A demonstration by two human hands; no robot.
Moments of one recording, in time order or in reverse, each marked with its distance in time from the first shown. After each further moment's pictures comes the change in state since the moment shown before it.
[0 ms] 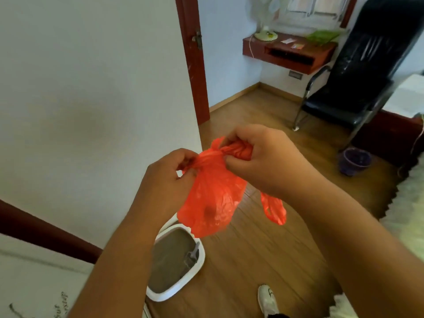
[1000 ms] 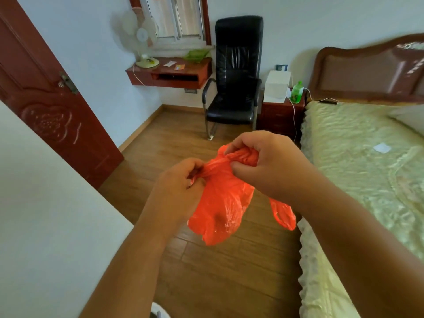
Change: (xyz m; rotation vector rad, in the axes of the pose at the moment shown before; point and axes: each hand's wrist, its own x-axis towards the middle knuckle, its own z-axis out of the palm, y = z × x) left_hand 0.141 0.133 0.192 -0.121 -0.465 0.352; right_hand -0.020 0.156 -0.146 -0.126 0.321 0.437
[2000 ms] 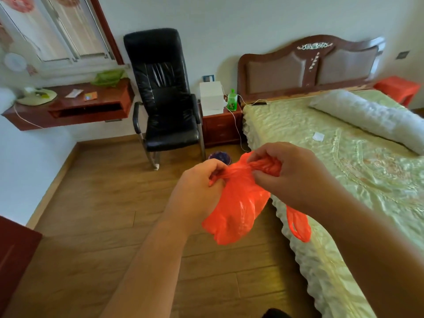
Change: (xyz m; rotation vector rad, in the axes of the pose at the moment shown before) left_hand 0.342 -0.055 0.033 -0.124 -0.445 0.279; right_hand 0.219 0.074 0.020 -0.111 0.376 0.367
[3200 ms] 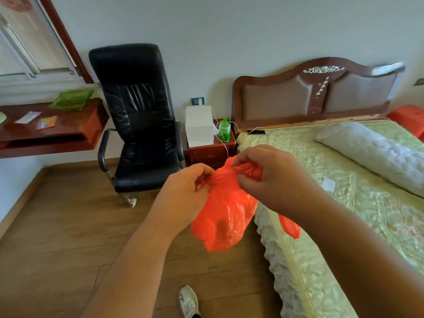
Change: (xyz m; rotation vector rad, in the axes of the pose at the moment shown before) left_hand 0.435 -0.026 0.037 0.010 0.011 0.019; right_hand 0.413 0.184 -0.015 -0.067 -0.040 -0.114
